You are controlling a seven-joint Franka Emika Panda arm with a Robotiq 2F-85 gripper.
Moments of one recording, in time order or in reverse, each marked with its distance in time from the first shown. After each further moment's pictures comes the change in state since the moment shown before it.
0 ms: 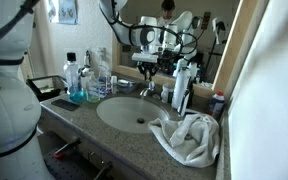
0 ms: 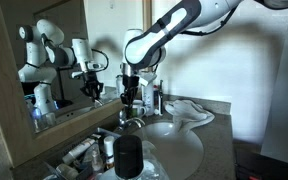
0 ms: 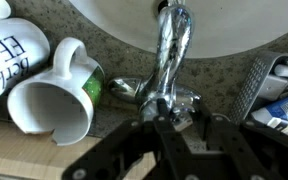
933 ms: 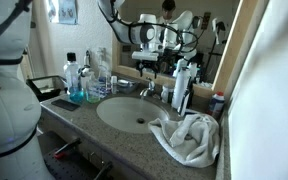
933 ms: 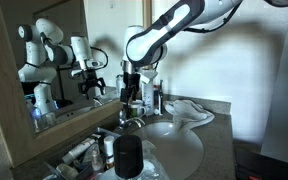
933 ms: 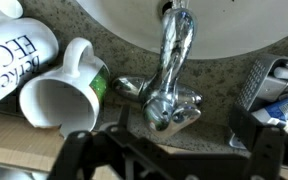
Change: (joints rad) arm 0.000 -0.025 -0.002 -0.011 -0.021 -0.011 -0.002
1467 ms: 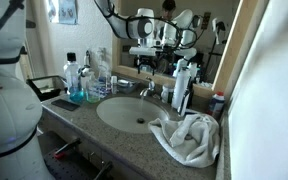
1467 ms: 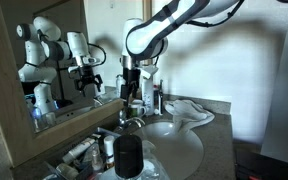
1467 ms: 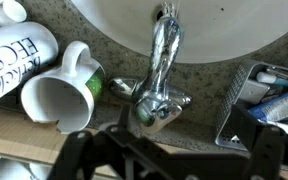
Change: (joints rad) arm 0.020 -0.044 0.001 -0.004 -0.007 -0.059 0.000
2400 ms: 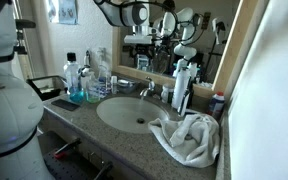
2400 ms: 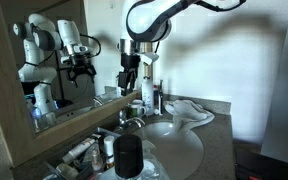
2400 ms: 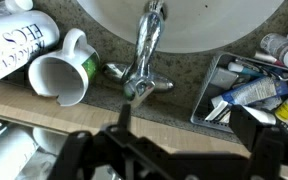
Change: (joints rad) arm 0.026 -0.107 0.019 -0.001 -0.001 -0.075 0.000
